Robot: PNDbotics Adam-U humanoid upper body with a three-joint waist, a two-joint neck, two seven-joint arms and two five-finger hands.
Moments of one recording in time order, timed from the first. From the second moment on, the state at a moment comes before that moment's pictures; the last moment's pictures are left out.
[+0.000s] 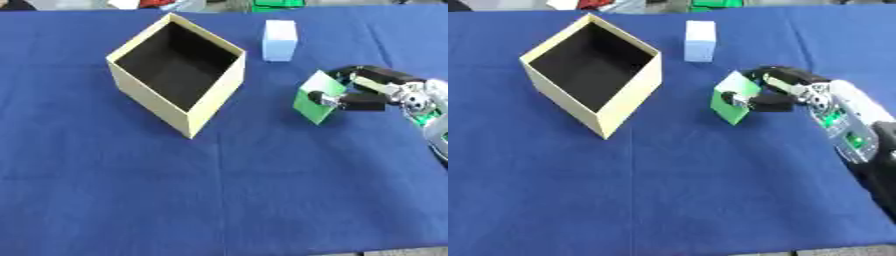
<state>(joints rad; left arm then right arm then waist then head) -0.30 0.28 0.20 -1.98 -0.05 -0.08 0.24 -0.75 -0.62 0.41 -1.33 0.65 0.13 0.48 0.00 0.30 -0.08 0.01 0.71</state>
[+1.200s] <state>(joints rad) -0.31 0.27 0.20 -1.98 -0.05 -0.08 0.22 -0.75 -0.60 0.41 -1.35 0.69 0.12 0.48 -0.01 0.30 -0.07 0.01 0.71</state>
